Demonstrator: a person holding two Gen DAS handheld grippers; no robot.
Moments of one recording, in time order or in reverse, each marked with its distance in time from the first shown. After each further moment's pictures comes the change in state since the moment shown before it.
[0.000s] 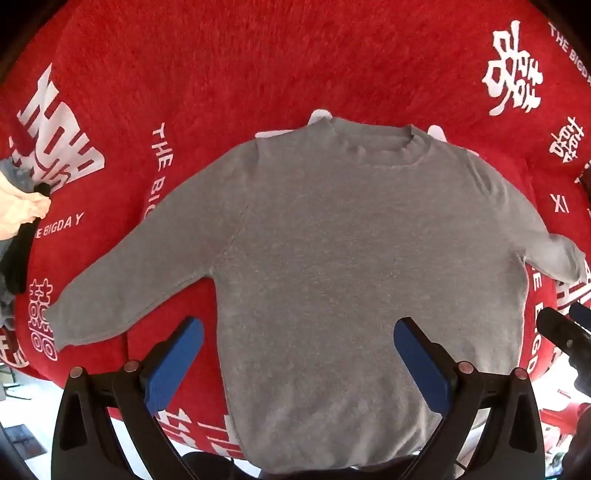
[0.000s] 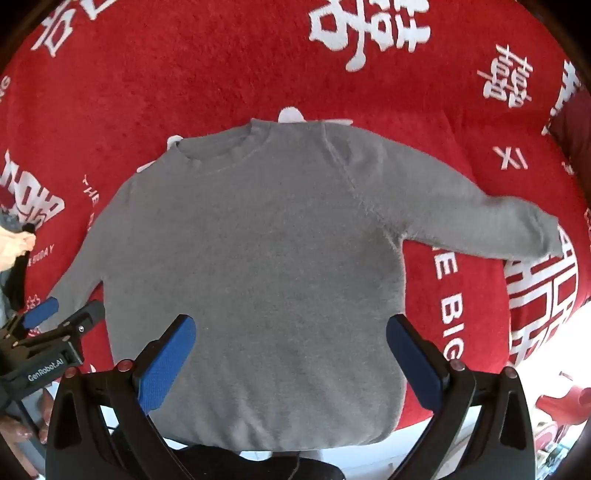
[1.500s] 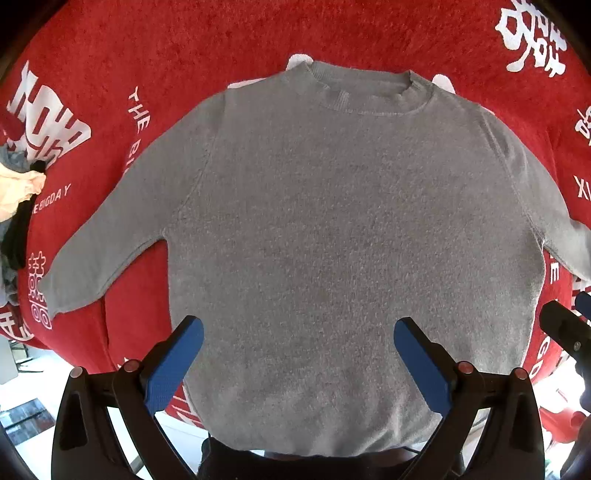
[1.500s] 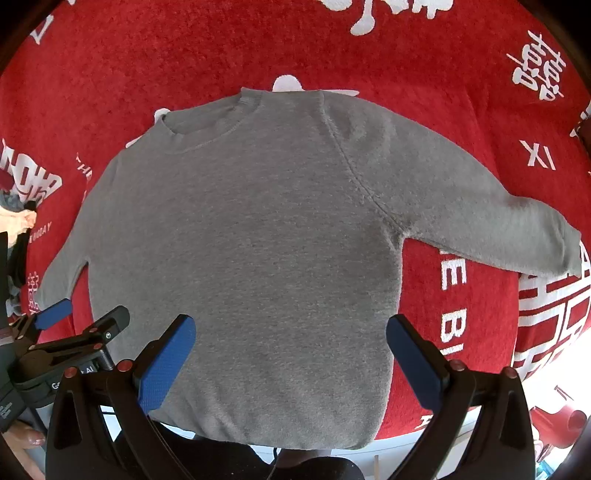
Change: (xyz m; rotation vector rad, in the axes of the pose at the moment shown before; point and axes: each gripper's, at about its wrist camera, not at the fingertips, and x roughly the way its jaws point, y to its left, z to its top) left arm 0.031 -0.060 0.012 -0.044 0.184 0.072; right arm 0.039 -0.034 0.015 -0.086 0.089 0.068
